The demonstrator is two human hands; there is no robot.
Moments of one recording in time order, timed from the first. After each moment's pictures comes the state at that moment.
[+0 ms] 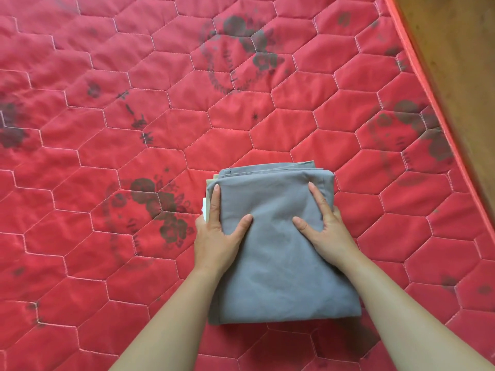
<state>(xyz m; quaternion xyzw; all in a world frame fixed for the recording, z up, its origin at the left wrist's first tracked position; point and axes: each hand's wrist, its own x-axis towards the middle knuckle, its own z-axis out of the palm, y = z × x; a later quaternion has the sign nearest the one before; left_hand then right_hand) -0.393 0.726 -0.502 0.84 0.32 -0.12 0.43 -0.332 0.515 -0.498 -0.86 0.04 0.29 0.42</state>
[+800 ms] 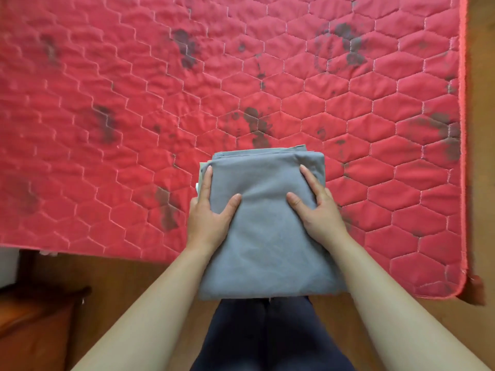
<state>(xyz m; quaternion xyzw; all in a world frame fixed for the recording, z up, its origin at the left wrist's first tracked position) -0.641 0.733 -0.230 0.78 0.49 -0.01 0.40 -0.509 0.559 -0.258 -0.81 -0.11 0.35 0.47</state>
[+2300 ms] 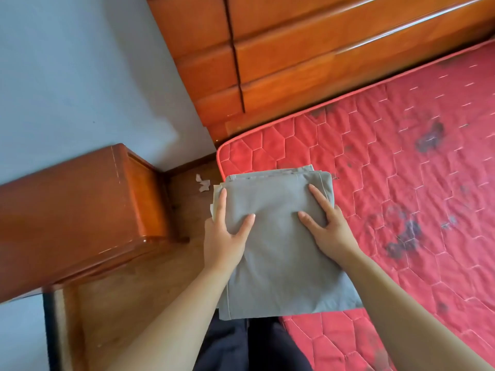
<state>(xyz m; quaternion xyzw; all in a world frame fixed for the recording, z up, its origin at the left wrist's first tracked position) -1.210 1.267 -0.208 0.43 0.77 0.30 0.36 -0.995 1.318 -0.207 -0.64 -0.57 0.48 0.19</state>
